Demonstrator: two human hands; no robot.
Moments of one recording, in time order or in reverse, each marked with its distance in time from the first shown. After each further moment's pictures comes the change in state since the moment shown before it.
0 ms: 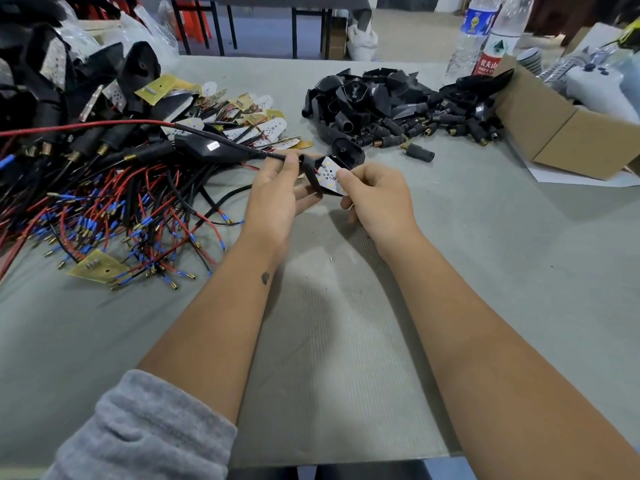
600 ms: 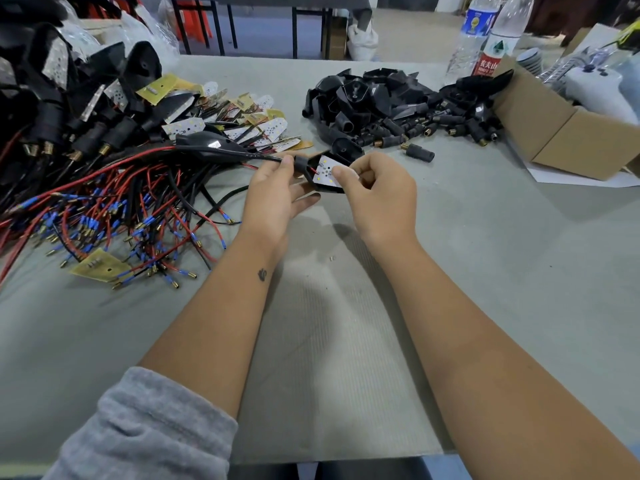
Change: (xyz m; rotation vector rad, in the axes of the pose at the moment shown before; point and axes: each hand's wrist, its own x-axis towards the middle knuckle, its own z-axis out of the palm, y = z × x) left_hand 0.001 0.003 -0.001 -0.064 0.040 -0.062; right_hand -0.004 0.002 0.004 -0.170 0.206 -0.248
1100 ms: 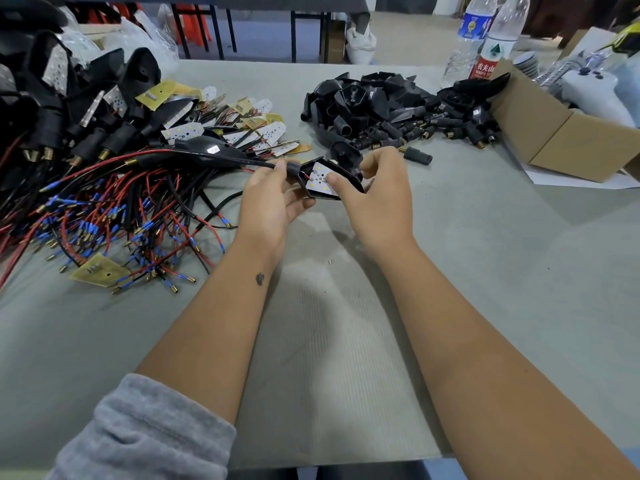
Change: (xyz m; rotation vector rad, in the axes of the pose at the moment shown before) left_hand 0.002 0.000 -0.002 -0.086 0.051 -0.017; right_hand 0.001 0.002 0.000 -0.043 0.000 -0.006
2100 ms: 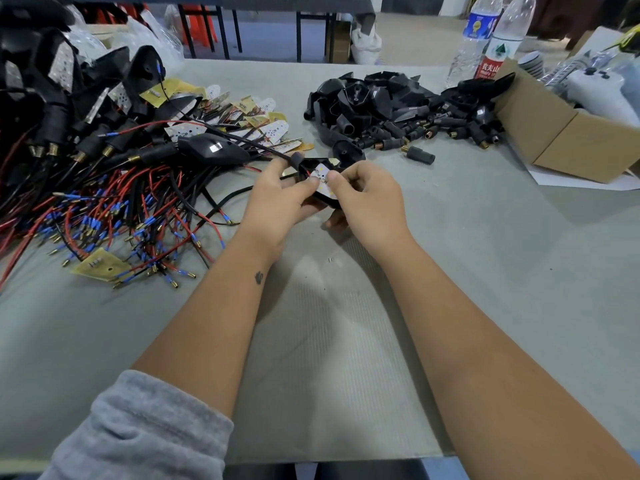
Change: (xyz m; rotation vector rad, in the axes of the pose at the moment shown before) left_hand -0.004 -0.001 -0.003 0.212 -0.186 0.025; right_hand -0.003 -0.007 0.001 0.195 -0.213 0.160
